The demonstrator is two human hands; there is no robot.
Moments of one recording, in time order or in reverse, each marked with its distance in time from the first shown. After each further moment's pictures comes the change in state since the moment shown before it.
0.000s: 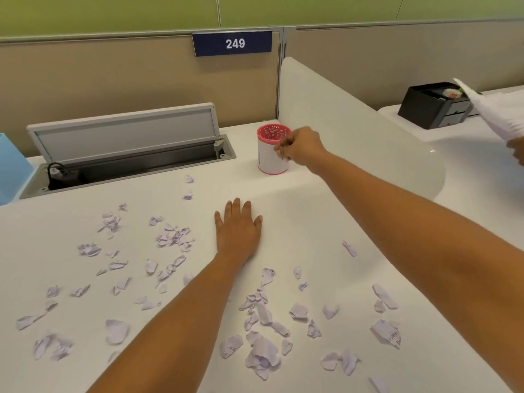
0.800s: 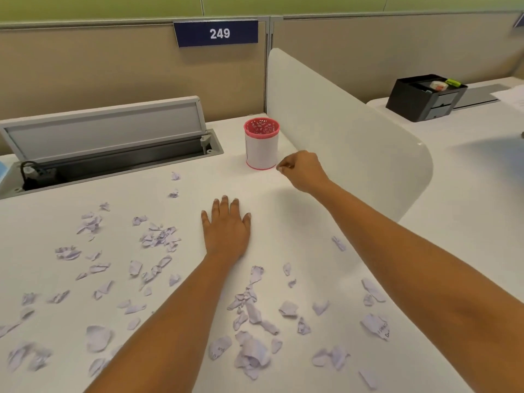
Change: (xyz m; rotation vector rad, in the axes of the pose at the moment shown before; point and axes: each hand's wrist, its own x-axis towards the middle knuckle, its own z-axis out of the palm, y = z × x) left_hand -0.007 0.005 0.000 0.020 -0.017 -0.047; right_hand -0.032 0.051 0.005 -0.200 -0.012 -0.044
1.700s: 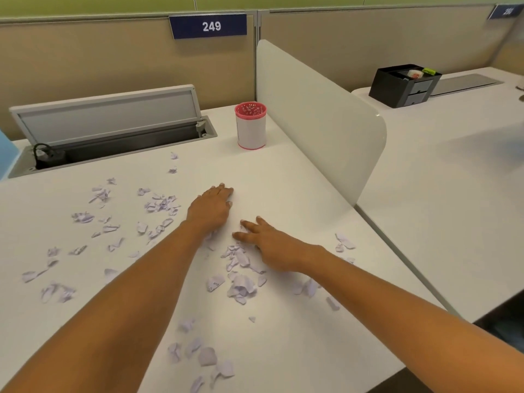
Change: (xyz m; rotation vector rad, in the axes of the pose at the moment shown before) left_hand -0.028 -0.026 -0.024 -0.048 -0.184 0.184; right_hand -0.182 0.001 0.045 -0.372 -0.648 -0.356
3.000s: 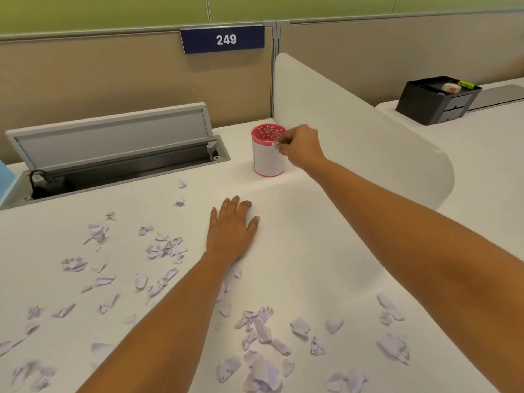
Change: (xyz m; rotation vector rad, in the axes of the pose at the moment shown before) left_hand 0.063 -0.005 0.015 -0.023 0.217 -0.011; right_hand 0.149 0.080 -0.172 0.475 0.836 0.311
